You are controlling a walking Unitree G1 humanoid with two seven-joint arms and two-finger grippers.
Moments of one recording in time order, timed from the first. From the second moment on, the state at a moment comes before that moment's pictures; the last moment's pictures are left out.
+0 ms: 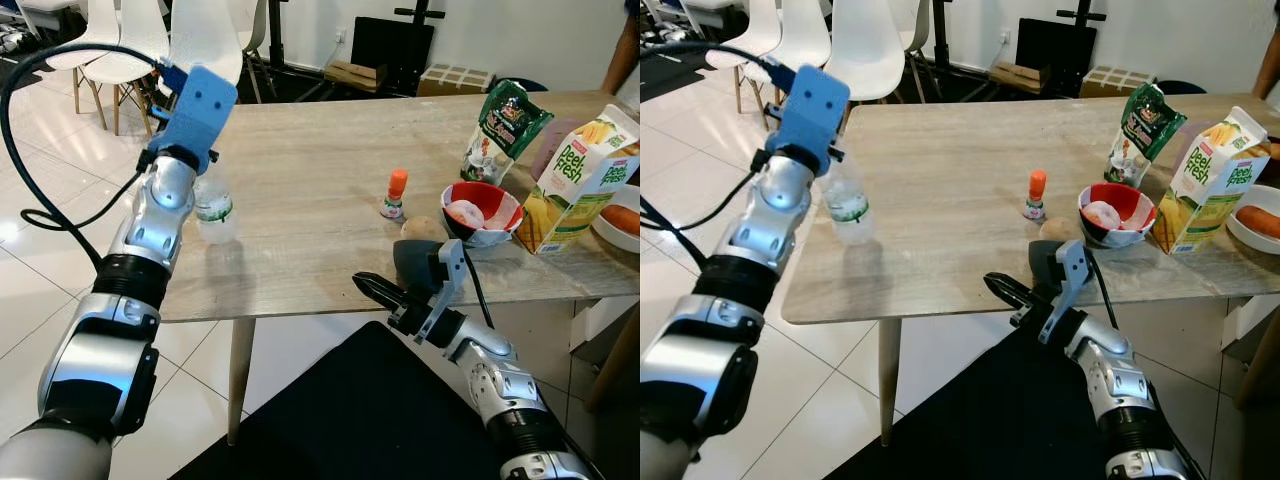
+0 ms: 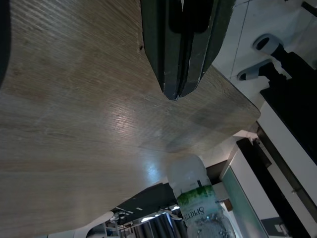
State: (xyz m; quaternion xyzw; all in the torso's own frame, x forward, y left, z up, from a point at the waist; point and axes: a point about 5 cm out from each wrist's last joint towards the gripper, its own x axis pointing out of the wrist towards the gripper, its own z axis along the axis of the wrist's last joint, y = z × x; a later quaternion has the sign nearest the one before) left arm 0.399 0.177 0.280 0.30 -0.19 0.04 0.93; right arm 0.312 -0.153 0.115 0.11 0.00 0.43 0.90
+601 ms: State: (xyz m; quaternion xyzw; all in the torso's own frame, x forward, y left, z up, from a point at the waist) left arm 0.399 0.184 0.257 0.25 -0.18 0.05 0.95; right arm 0.310 -0.153 0.112 0.11 0.00 0.42 0.90
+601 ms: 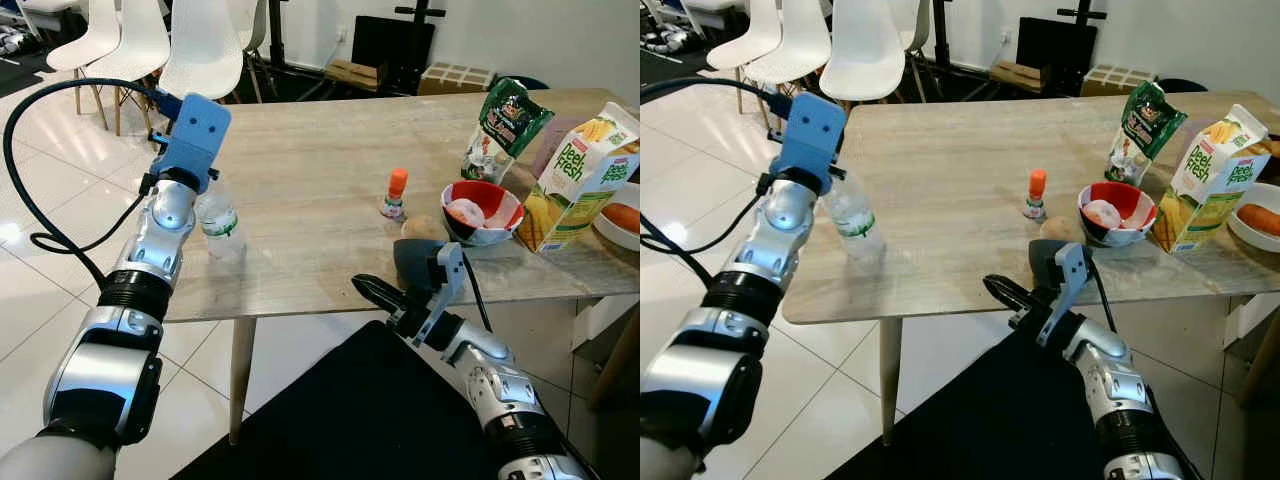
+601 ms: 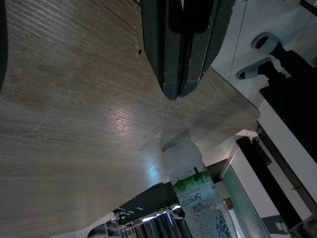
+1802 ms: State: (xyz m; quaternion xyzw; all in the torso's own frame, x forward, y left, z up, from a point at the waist) left arm 0.380 0.181 0.311 0.08 -0.27 0.04 0.96; right arm 0.310 -0.154 0.112 0.11 0.00 0.43 0.90
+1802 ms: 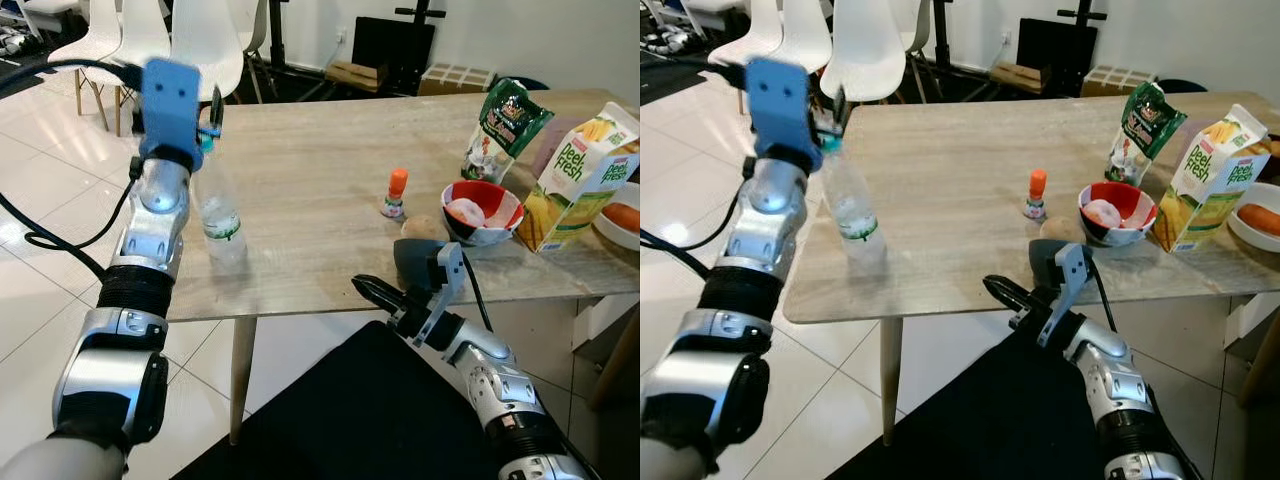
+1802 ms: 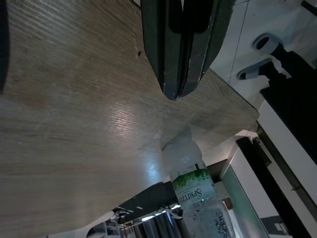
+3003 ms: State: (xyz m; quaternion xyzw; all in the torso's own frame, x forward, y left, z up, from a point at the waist) left arm 0.366 0.316 0.217 0.07 -0.05 0.16 0.98; right arm 0.313 -0.156 0.105 0.09 0.01 0.40 0.91
